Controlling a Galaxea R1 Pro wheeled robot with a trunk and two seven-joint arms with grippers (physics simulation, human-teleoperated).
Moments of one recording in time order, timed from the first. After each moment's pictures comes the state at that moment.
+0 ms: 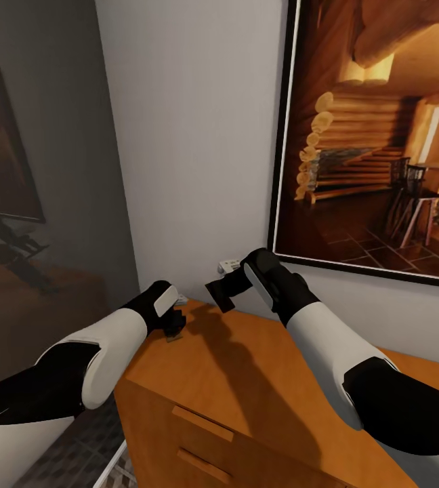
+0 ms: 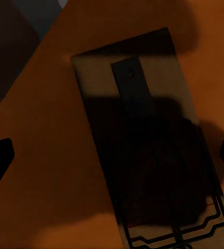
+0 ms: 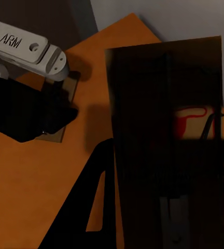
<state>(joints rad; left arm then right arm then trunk) -1.23 -0.17 -0.01 -0.15 0.37 0.80 0.54 -1.18 0.17 0.39 -0.69 -0.15 1.04 0.42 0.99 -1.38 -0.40</state>
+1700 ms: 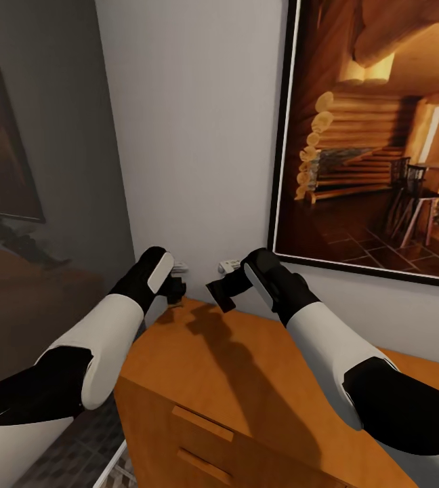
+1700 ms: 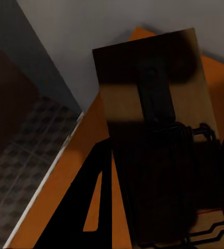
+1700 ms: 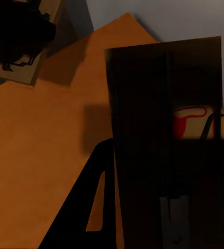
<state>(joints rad) -1.23 -0.17 -0.02 -0.52 0.35 1.04 0.54 -1.18 0.17 0.38 -0.69 -0.14 1.04 0.41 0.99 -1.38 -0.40</state>
